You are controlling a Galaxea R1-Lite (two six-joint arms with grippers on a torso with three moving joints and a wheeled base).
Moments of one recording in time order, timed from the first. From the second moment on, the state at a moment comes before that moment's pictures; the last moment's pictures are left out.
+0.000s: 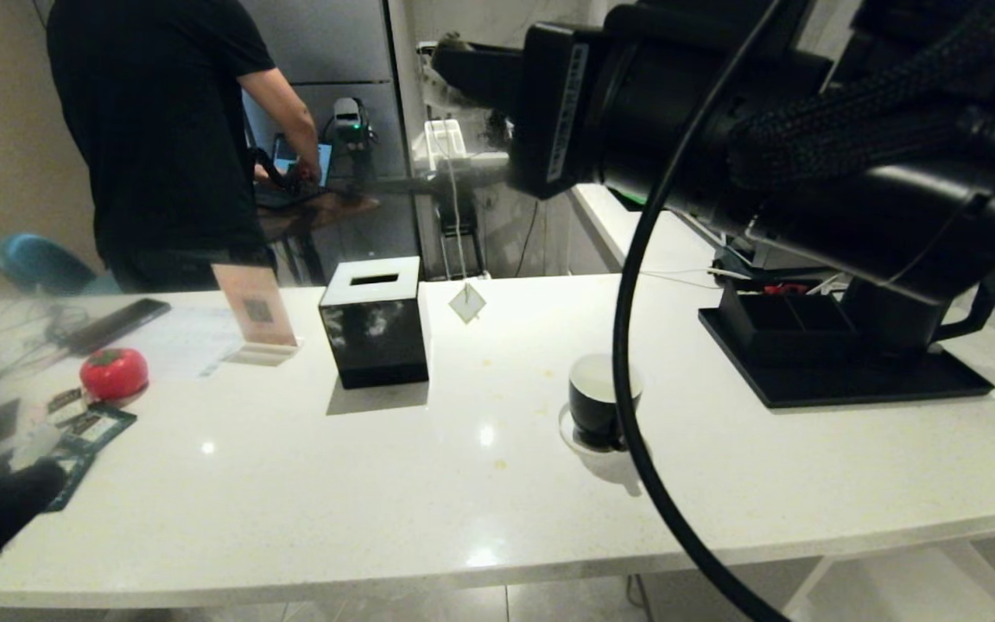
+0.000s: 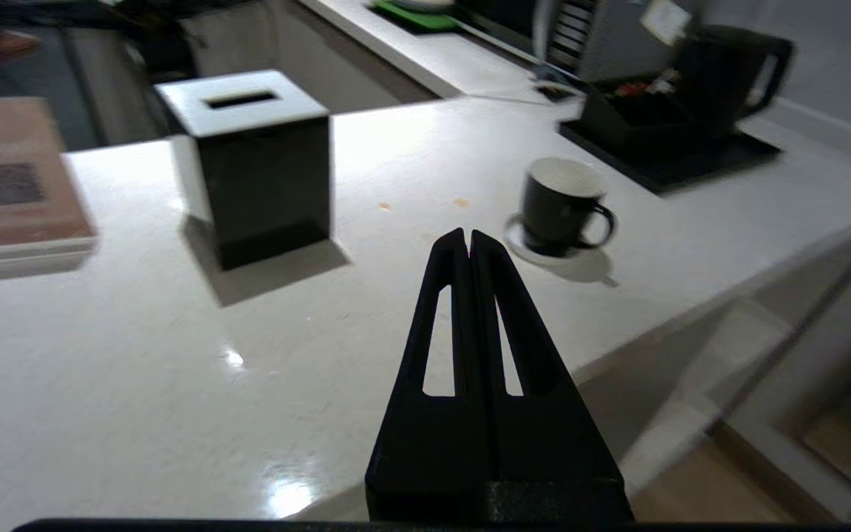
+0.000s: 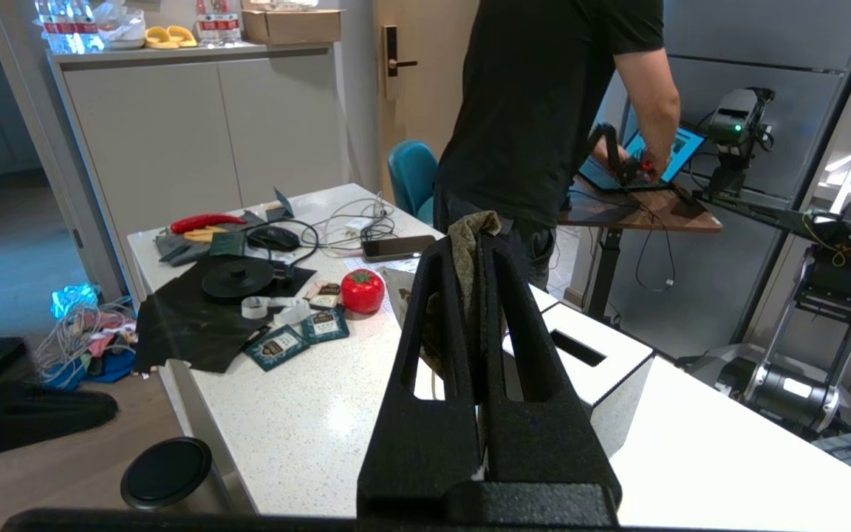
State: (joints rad) left arm -0.08 0.61 -0.34 -0.30 -0.43 -0.13; right arm 0.93 1.68 -1.44 -0.50 0.05 -0.03
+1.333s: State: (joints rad) left arm -0.42 1.11 -0.55 -0.55 -0.43 -0.14; right arm 0.93 1.66 -1.44 -0.49 0.09 -0.03
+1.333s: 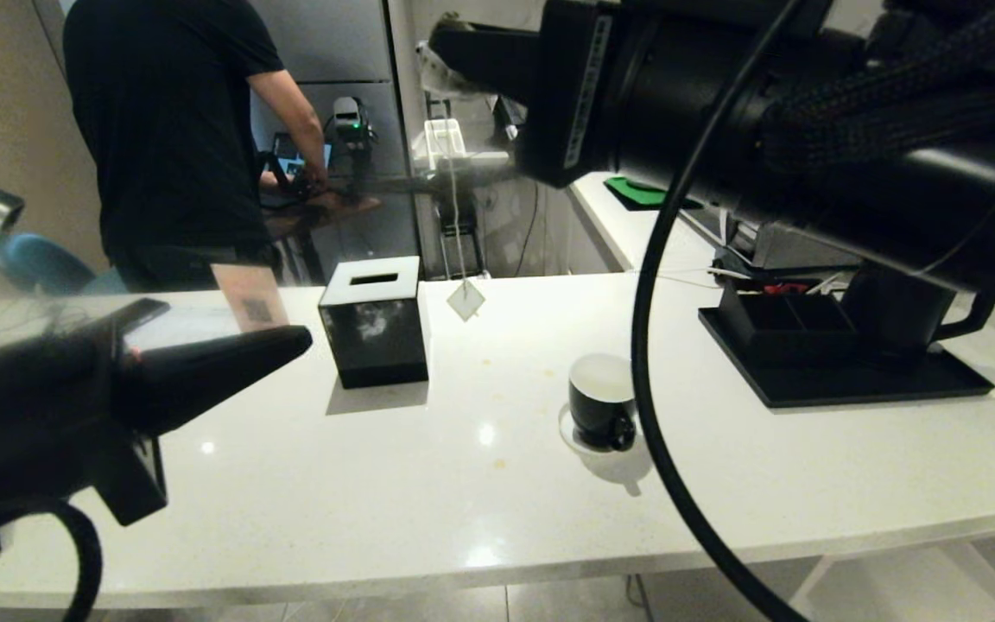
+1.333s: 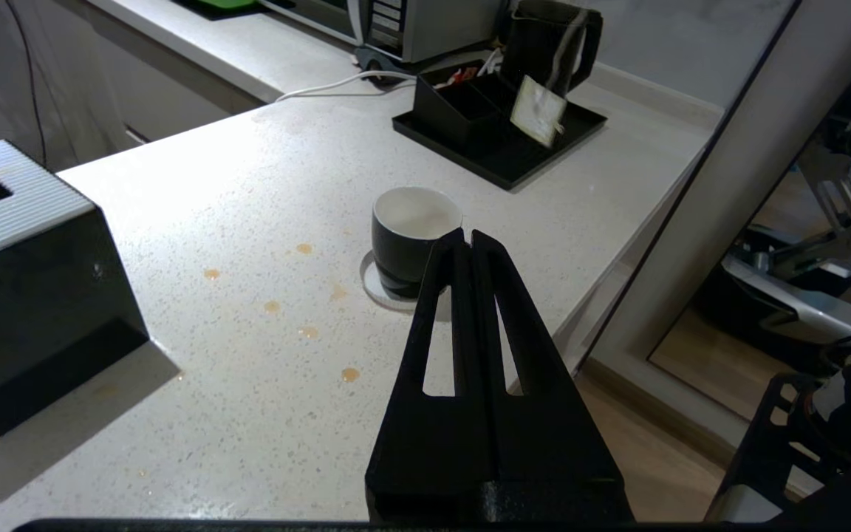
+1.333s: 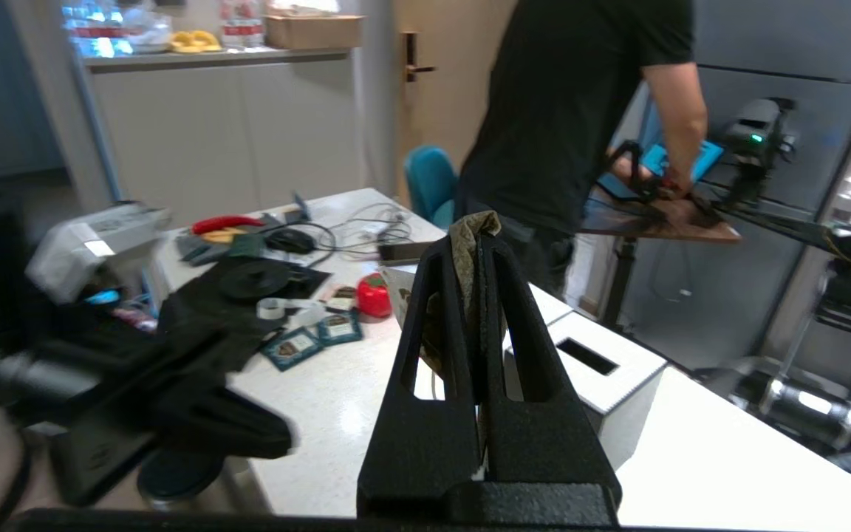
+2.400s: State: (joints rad) left arm -0.57 1.23 -0.59 -0.69 -0.42 -0.17; right arm 0.93 1.65 -1.44 -0.49 0.09 -0.02
